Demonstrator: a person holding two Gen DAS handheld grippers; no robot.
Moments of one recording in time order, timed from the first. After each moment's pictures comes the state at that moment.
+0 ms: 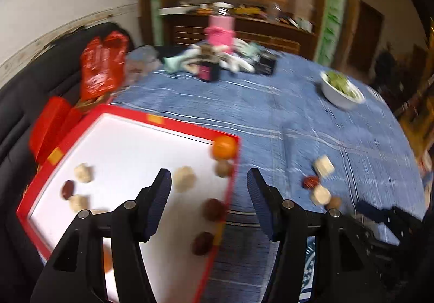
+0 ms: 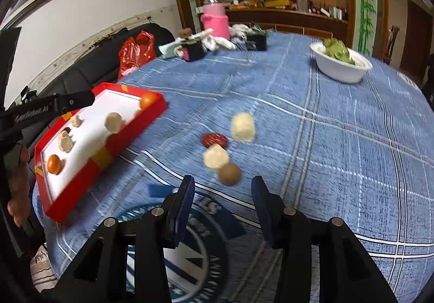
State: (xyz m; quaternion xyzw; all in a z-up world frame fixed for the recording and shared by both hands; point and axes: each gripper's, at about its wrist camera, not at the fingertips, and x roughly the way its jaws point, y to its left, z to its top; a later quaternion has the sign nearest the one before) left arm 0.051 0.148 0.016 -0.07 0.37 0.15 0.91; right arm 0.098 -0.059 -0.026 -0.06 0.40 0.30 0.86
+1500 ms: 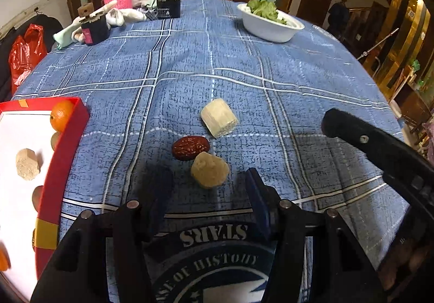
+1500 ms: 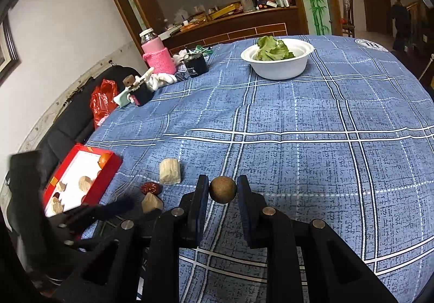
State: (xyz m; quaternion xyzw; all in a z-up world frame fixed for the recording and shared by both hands) left arm 0.112 0.030 -0.045 -0.06 0.46 0.01 0.88; right arm 0.154 -0.130 -0.012 0.07 0.40 0.23 0.89
